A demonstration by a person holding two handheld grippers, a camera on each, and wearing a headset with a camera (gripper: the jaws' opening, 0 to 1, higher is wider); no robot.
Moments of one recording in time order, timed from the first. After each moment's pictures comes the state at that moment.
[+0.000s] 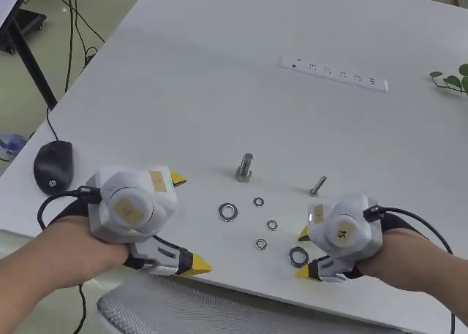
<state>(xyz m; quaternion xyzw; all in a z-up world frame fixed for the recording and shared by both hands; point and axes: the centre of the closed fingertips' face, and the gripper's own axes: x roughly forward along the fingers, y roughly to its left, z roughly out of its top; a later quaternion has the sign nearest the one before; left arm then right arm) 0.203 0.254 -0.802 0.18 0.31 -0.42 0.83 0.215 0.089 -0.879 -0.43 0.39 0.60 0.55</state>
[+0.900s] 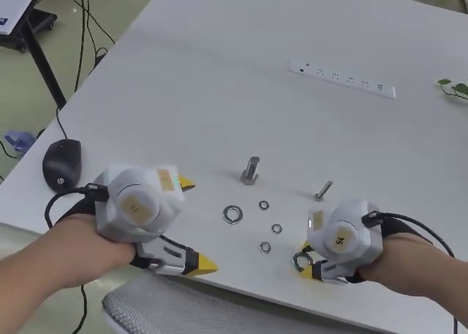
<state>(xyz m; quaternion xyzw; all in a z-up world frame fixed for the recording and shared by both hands) 0.197 0.251 -0.798 0.17 0.32 -0.43 0.83 0.211 0.087 -0.879 -0.46 0.39 0.61 0.52</state>
